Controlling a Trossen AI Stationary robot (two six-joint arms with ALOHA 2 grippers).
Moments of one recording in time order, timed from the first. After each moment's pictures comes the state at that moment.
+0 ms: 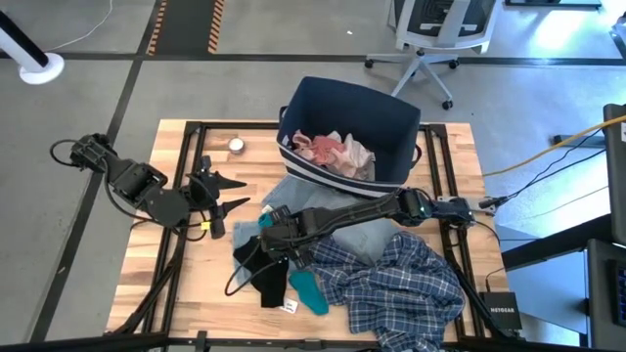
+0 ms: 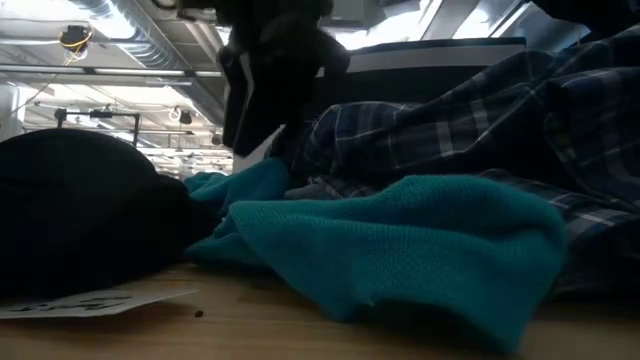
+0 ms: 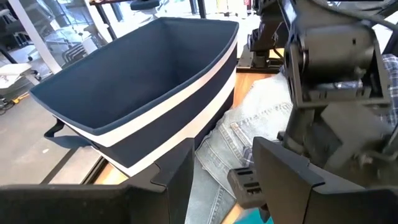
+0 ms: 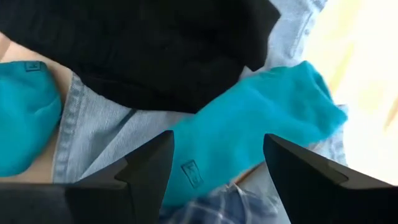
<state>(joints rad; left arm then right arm) -0.58 1.01 1.25 -0.80 -0.88 -0.30 0.22 2.45 2.33 -1.10 0.17 -0.37</state>
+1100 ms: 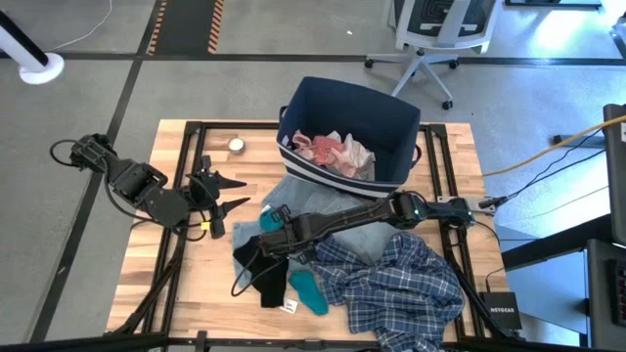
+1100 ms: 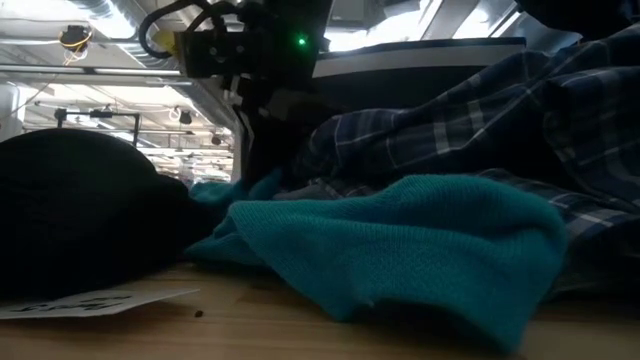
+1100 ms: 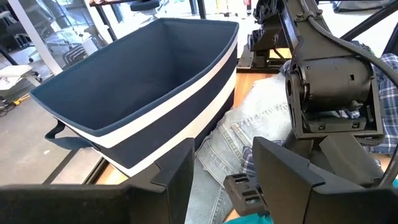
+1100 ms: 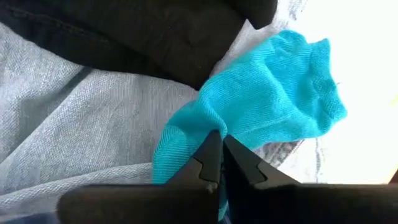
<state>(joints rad) -0.58 1.01 1.25 -0.80 -0.88 -0.30 0.22 2.50 2.33 -1.14 0.34 -0.45</state>
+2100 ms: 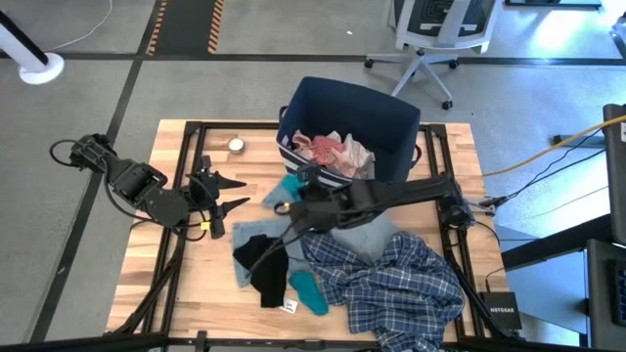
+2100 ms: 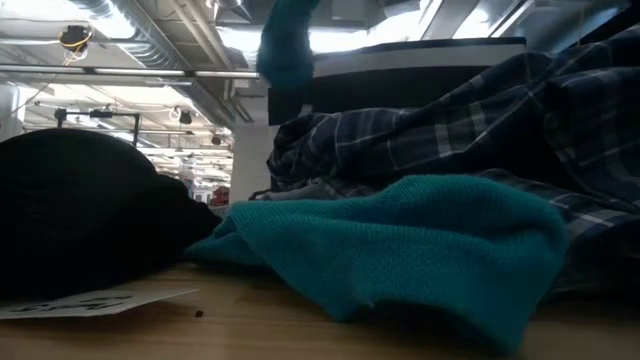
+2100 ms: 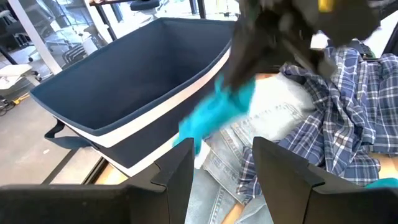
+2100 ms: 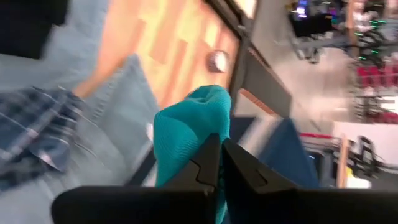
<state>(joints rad) -0.58 1.01 1.25 -0.80 -0.88 -0.30 0.26 2.10 2.35 -1.27 0.69 -0.45</state>
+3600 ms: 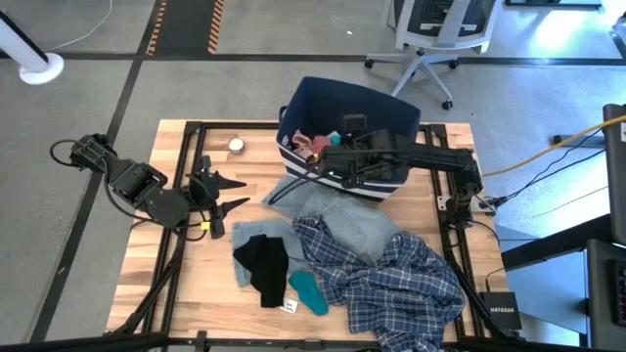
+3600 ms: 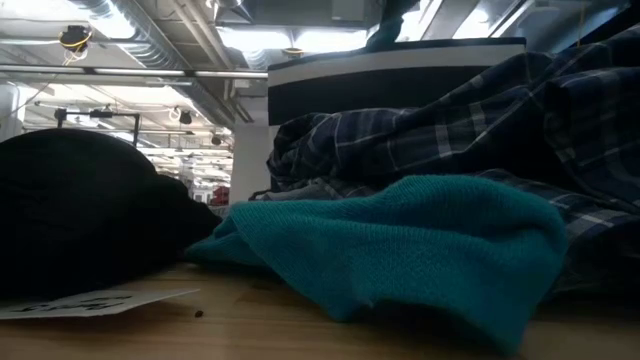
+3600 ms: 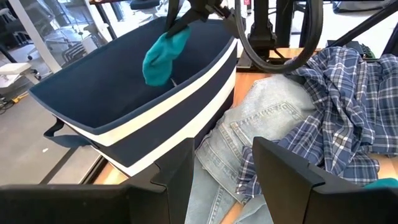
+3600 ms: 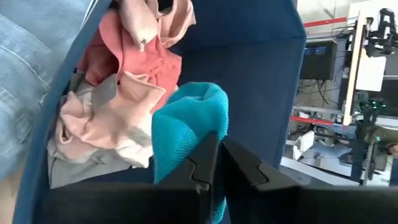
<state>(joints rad) -0.58 1.01 1.25 -0.80 -0.88 -0.31 0.02 1.91 2.21 -1.57 0.74 -0.21</state>
